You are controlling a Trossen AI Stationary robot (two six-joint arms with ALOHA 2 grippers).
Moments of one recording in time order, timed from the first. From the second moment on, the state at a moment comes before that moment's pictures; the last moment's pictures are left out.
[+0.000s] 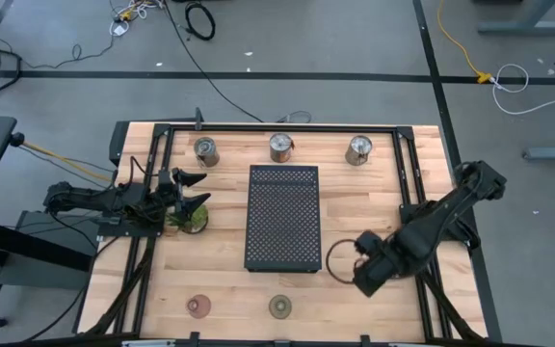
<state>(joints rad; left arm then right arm) -0.13 0.01 0.01 0.09 -0.50 -0.35 0.64 1.52 1.45 -1.39 -0.10 1.47</state>
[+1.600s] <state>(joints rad) -0.13 0.01 0.01 0.09 -0.60 -0.35 -0.13 1.84 2.21 -1.53 -0.01 0.35</state>
